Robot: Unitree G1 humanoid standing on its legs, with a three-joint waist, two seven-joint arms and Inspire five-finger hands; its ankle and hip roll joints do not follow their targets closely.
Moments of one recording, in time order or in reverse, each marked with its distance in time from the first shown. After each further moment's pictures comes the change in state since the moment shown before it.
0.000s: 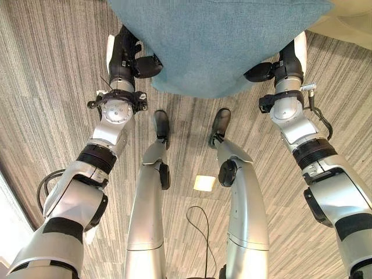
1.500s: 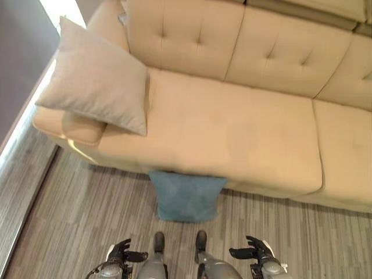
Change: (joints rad) left arm 0.953 -0.223 0.315 0.411 0.367 0.111 -0.164; right arm 0.989 0.308 -0.269 0.286 0.005 0.020 0.308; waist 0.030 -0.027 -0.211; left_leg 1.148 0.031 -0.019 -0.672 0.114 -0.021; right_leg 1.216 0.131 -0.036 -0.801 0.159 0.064
